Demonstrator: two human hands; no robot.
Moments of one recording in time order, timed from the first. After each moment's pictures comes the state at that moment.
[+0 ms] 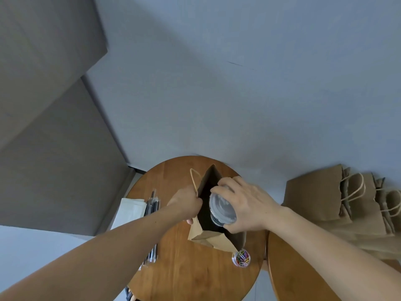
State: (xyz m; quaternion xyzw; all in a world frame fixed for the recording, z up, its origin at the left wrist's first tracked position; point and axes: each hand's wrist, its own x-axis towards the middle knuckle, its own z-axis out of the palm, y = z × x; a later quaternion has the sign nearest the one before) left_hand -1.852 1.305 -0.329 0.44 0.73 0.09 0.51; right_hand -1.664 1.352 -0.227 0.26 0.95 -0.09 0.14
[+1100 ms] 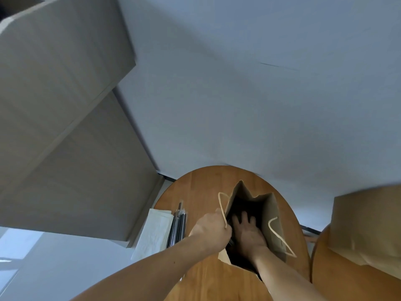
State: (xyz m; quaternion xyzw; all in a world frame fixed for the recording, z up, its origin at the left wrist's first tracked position) left_hand -1.848 1.284 -0.316 0.49 0.74 0.08 0.44; right_hand -1.710 1.334 -0.423 0.46 0.84 -0.14 0.25
